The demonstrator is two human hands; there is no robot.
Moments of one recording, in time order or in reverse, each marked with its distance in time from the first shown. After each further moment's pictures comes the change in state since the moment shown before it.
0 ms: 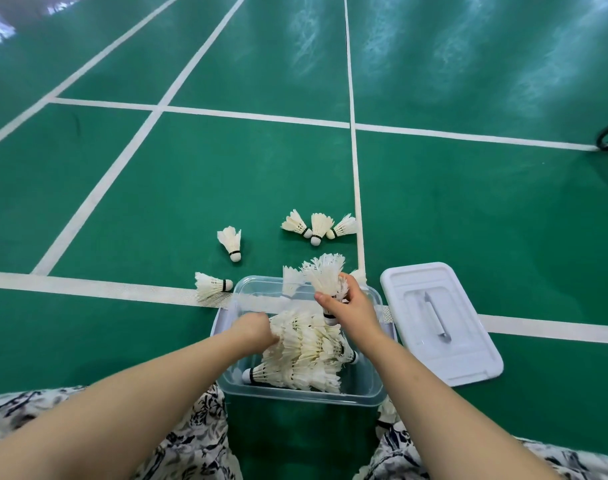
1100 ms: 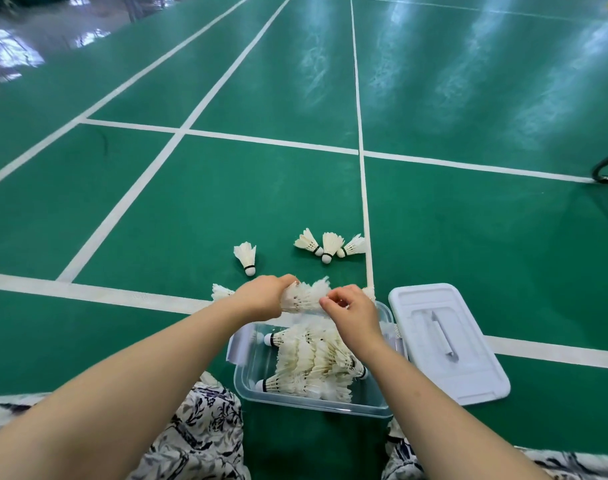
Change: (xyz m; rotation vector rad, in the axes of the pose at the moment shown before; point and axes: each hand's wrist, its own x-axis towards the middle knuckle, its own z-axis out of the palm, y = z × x) left_hand -0.014 -0.014 -0.066 0.045 0.277 0.290; right_hand -0.020 -0.034 0.025 -0.398 0.130 -0.209
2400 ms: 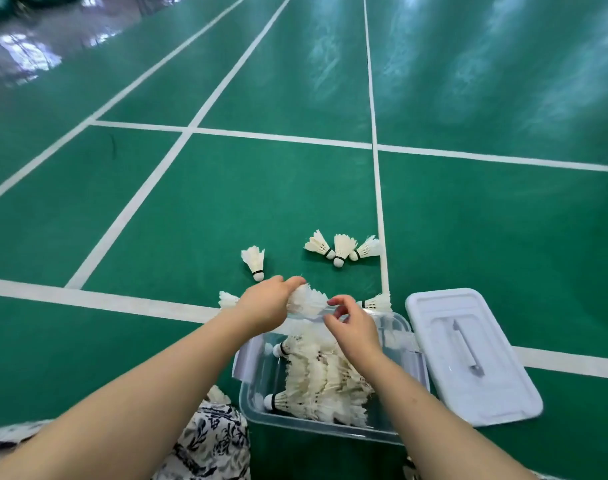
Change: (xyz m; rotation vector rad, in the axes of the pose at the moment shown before) left_hand 0.013 -0.012 0.008 0.028 0.126 -0.027; right_hand 0.026 0.024 0.030 0.013 -0.106 0.136
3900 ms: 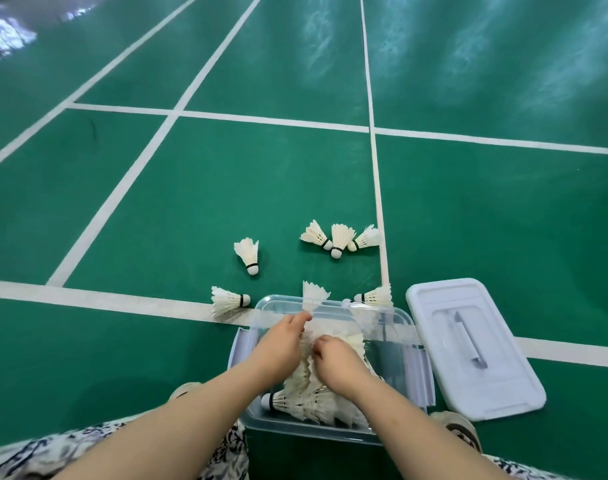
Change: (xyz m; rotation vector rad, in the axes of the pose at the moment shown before) left_hand -0.012 0.015 0.080 -0.361 -0.014 -0.023; right_hand 0.000 0.034 0.032 -0.608 -0.350 -0.026
